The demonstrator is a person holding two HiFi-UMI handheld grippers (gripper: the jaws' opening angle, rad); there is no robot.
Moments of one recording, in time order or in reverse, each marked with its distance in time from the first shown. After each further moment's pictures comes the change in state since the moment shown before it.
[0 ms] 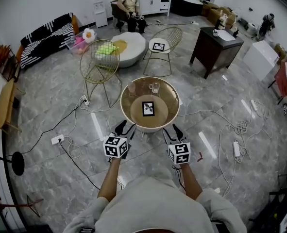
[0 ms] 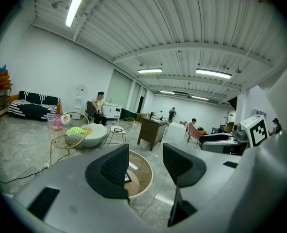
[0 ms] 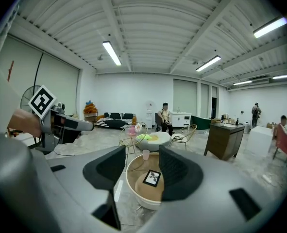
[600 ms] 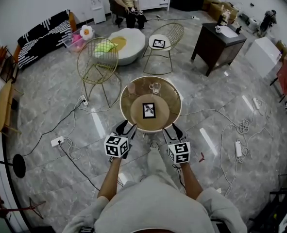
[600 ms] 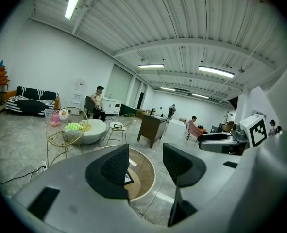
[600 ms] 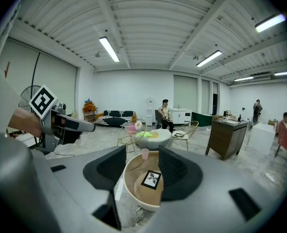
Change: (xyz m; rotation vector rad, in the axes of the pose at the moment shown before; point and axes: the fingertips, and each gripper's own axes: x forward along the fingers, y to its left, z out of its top) left arm 0.050 0.030 -0.002 -0.020 0.053 -0.015; right arm 0.055 -0.019 -0.004 0.016 0.039 0.012
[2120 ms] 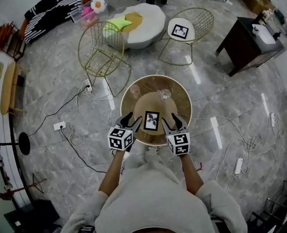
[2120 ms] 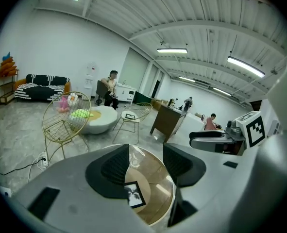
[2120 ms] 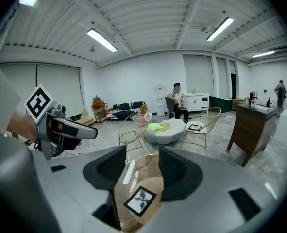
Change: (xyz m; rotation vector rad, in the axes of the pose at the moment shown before) left arm 0.221 0.102 0.039 -0.131 0.148 0.145; right arm 0.251 -0.125 0.028 0.054 0.133 0.220
